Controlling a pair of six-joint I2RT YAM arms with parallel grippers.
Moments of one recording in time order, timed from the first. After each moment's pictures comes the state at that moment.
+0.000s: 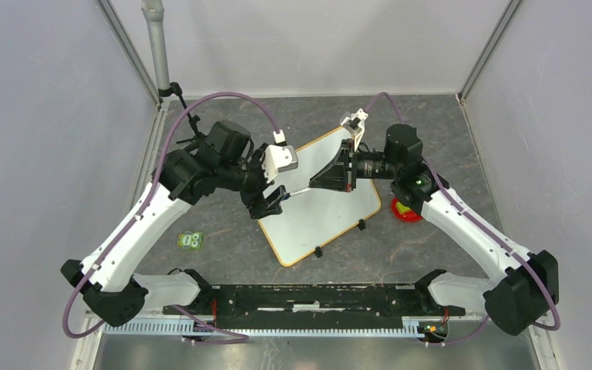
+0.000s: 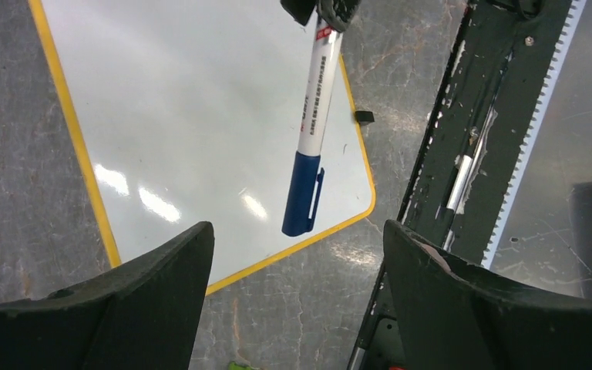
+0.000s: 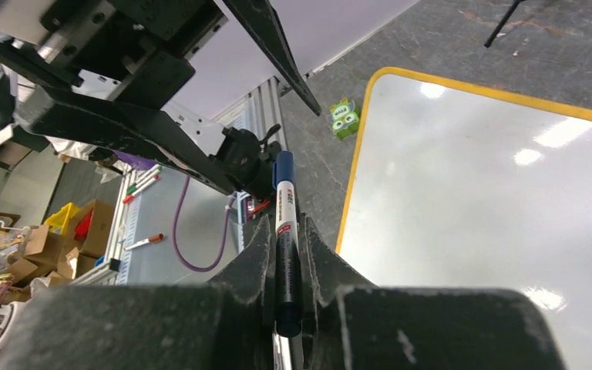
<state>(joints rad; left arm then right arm) -0.69 1.23 1.51 -1.11 0.40 0.42 0.54 1.20 0.99 0.05 -0.91 0.45</state>
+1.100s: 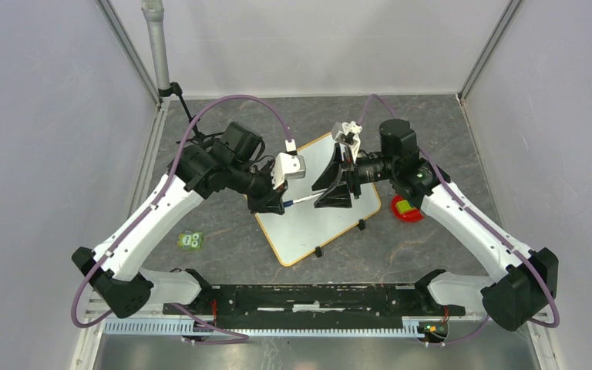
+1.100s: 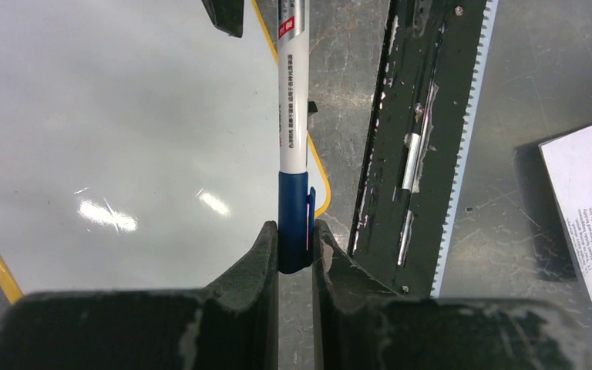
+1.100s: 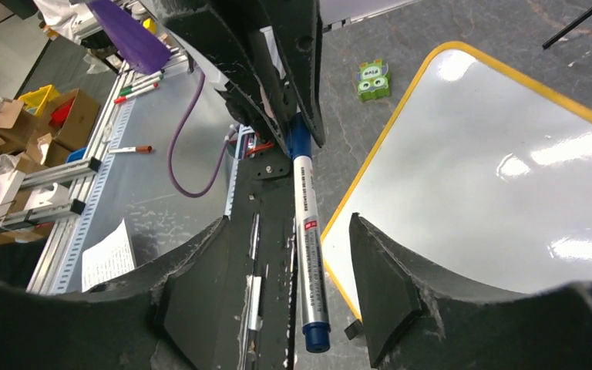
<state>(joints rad) -0.70 1.28 1.48 -1.16 0.56 0.48 0.54 1.23 1.09 -0.18 -1.11 0.09</state>
